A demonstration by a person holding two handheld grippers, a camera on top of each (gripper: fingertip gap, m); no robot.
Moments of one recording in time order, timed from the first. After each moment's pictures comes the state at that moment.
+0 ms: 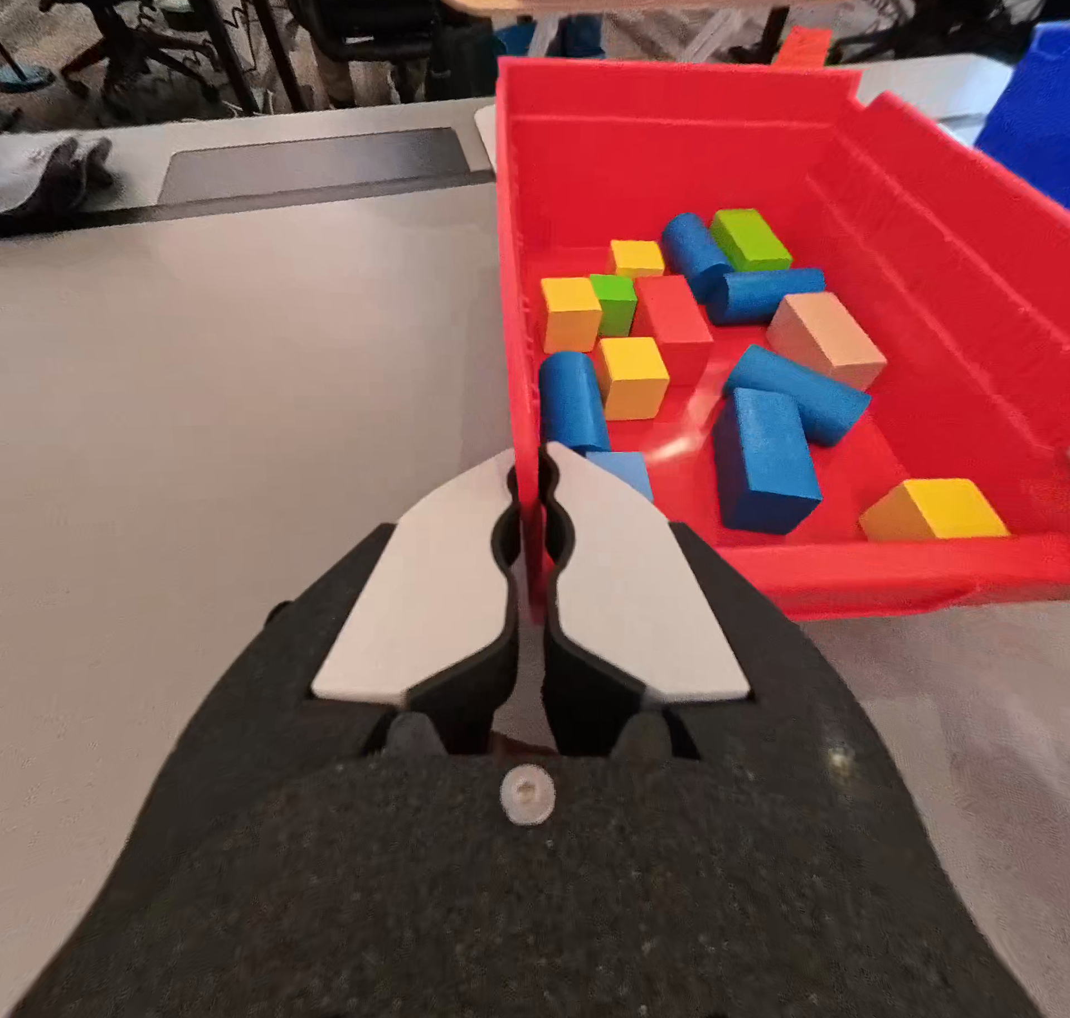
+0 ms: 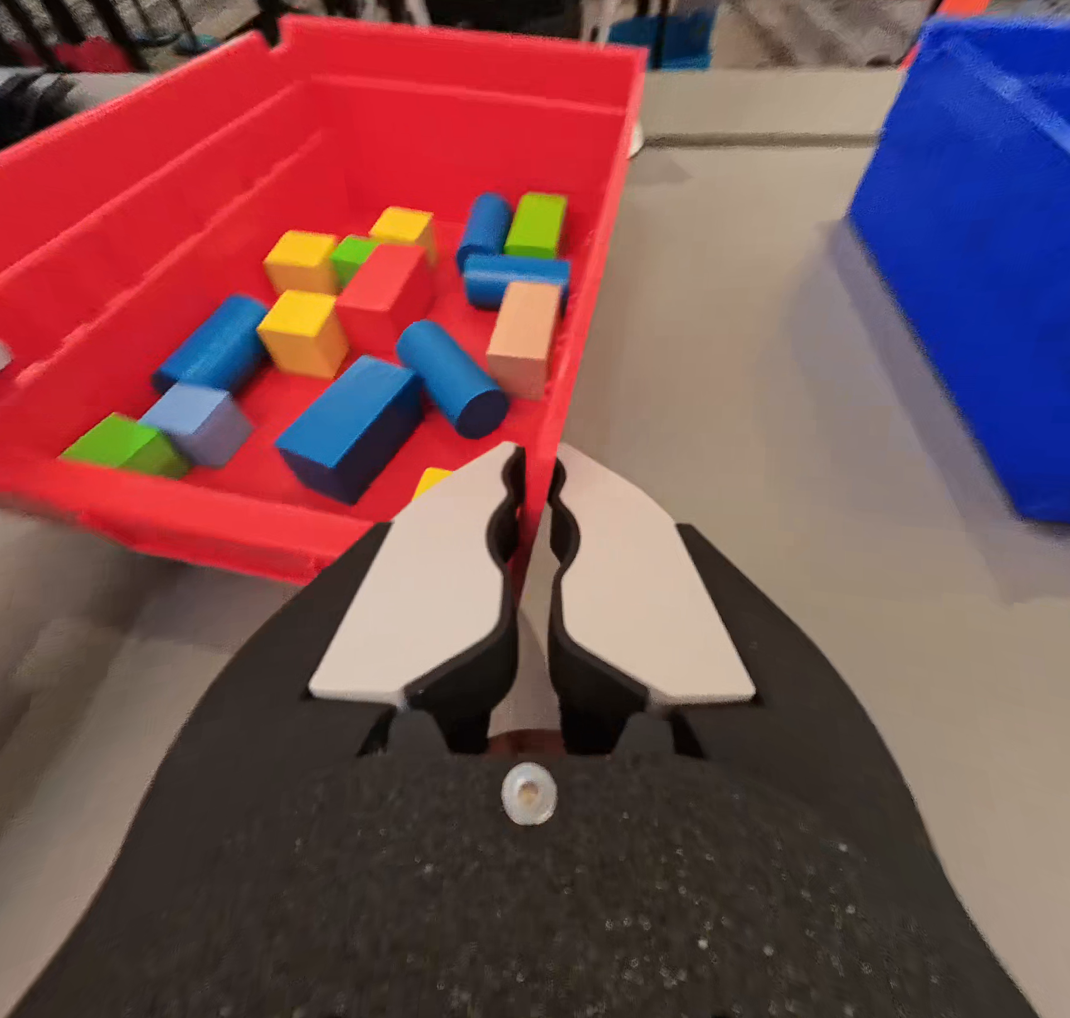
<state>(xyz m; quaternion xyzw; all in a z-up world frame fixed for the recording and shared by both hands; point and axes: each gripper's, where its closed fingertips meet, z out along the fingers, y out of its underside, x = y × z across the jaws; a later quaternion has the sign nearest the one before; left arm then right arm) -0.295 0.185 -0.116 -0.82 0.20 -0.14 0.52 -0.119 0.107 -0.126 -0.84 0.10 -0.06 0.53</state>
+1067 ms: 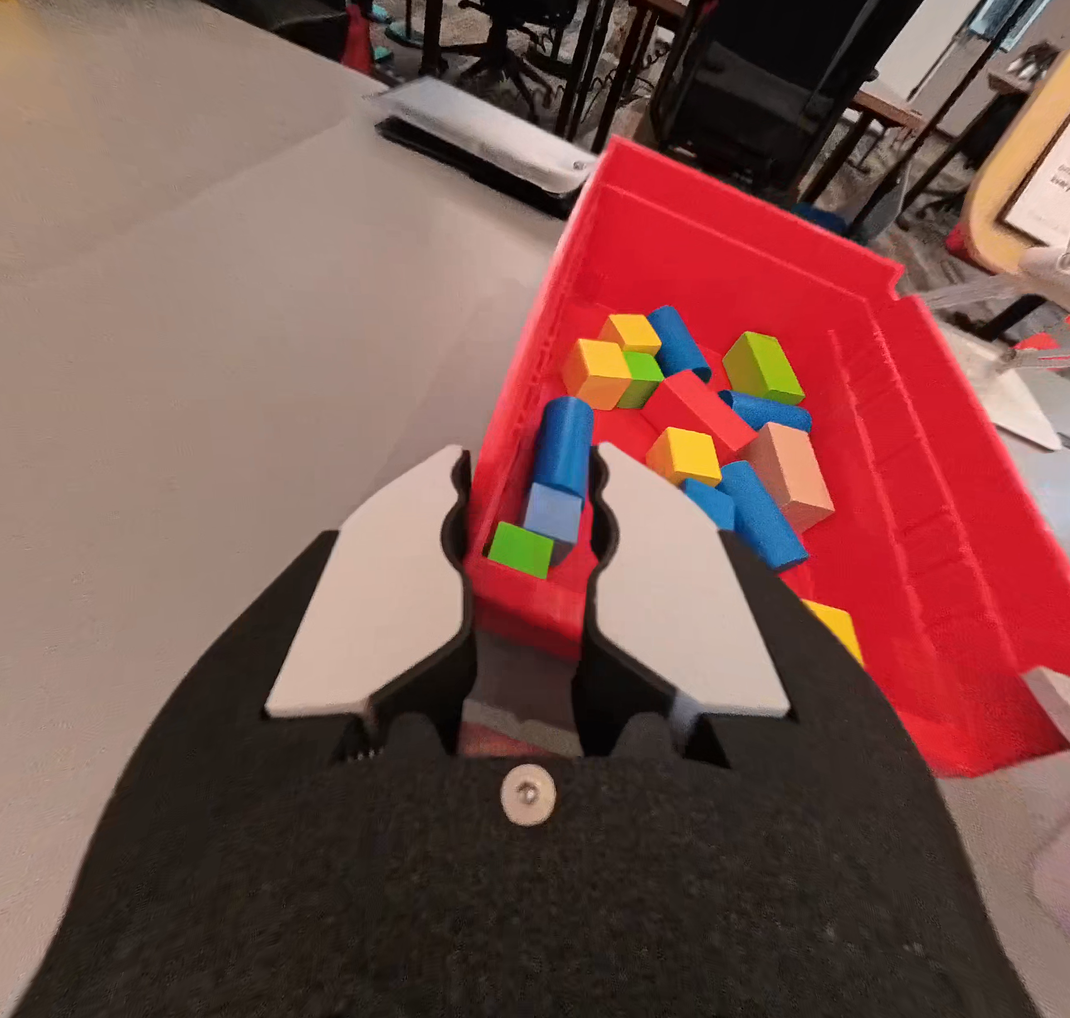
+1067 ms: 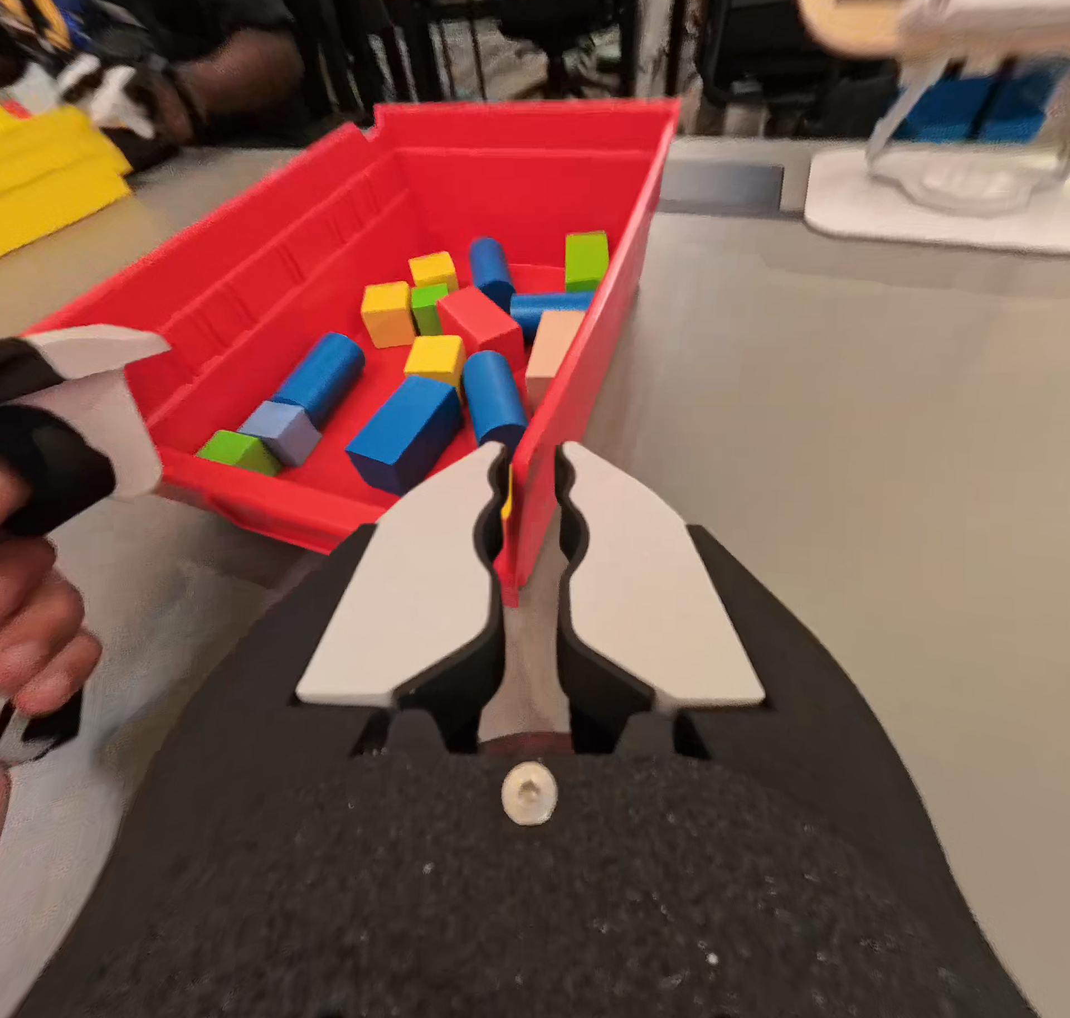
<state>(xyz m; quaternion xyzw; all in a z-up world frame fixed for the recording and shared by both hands) -0.520 0.222 -0.107 -0.82 -0.09 -0.11 0.56 -0.337 0.174 -0.111 -0.82 -0.02 0.08 0.57</state>
